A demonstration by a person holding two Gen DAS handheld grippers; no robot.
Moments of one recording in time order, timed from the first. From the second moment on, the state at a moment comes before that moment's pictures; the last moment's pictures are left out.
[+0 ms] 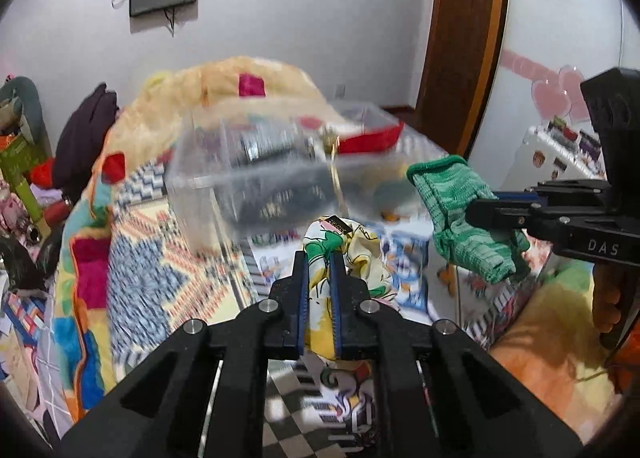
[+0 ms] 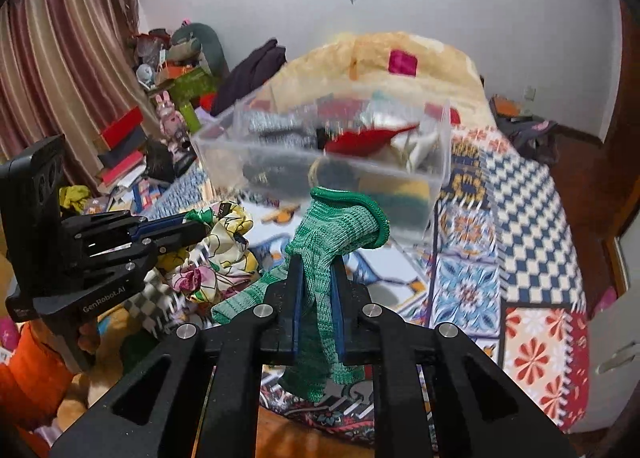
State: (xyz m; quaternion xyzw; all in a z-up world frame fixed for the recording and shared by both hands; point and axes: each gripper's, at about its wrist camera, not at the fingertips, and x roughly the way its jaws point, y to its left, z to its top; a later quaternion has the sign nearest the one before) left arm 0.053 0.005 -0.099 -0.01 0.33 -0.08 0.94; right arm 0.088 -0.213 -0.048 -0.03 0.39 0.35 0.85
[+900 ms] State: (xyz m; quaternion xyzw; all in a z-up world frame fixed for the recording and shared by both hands) left arm 0.142 0.047 -0.042 -0.06 0.27 -0.03 0.96; right arm 0.160 -0.168 0.002 0.00 0.30 0.34 0.89
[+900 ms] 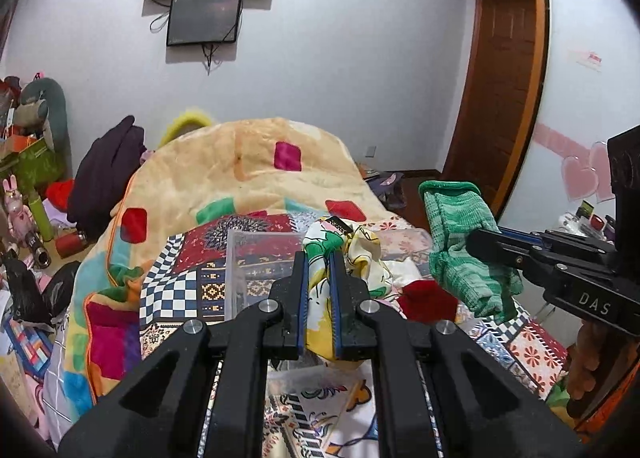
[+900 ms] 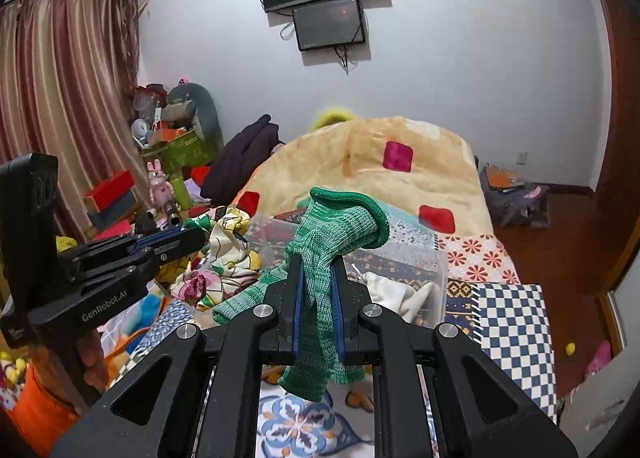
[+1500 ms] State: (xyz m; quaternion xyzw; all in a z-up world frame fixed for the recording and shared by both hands) left arm 0.187 0.047 -0.091 -0.05 0.34 -0.02 0.94; right arm 0.187 -0.136 -0.048 -0.07 0.37 0.32 0.87
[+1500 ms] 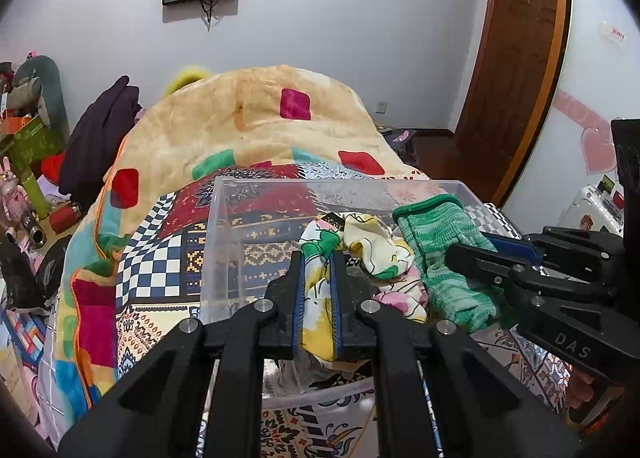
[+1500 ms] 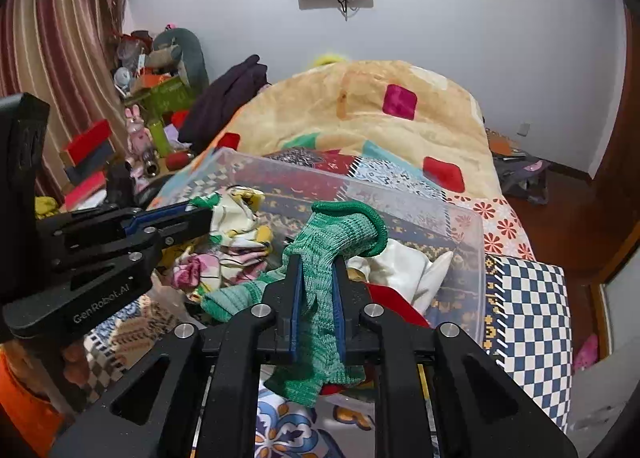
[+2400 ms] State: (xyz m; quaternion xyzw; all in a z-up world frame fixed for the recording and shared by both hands) left arm 0.080 0.024 0.003 -0.04 0.20 -0.04 0.98; right arm 0.118 -0.193 0.041 -0.02 0.25 0.35 0.90
